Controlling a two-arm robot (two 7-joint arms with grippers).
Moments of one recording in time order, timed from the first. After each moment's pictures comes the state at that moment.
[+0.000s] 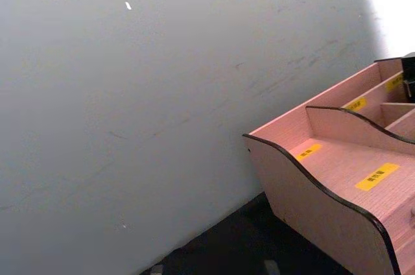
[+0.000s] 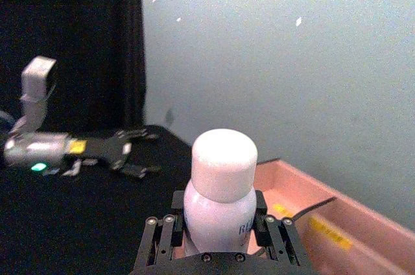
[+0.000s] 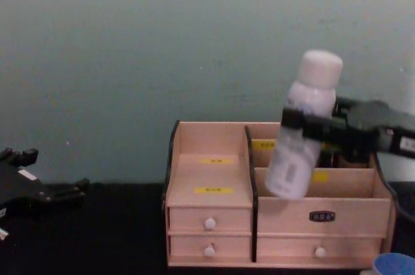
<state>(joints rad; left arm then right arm) -0.20 0.60 0.45 -1.41 -0.25 -0.12 0.03 0.37 0.49 -0.44 -1.37 0.57 -0.15 0.72</state>
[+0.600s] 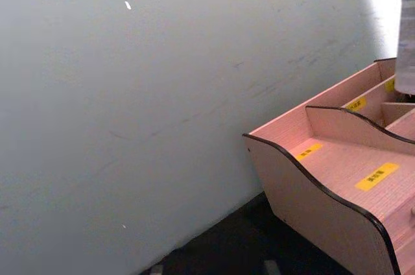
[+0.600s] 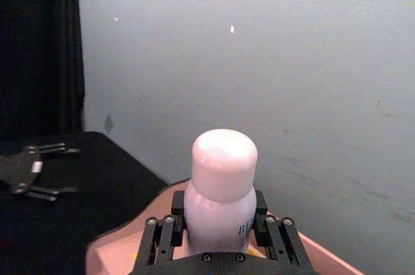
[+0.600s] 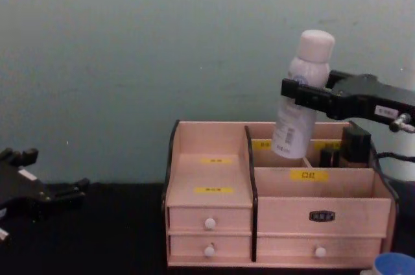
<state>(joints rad) -0.20 0.60 0.45 -1.41 -0.25 -0.12 0.03 0.52 0.39 -0.43 -1.18 0.48 -0.18 0.62</state>
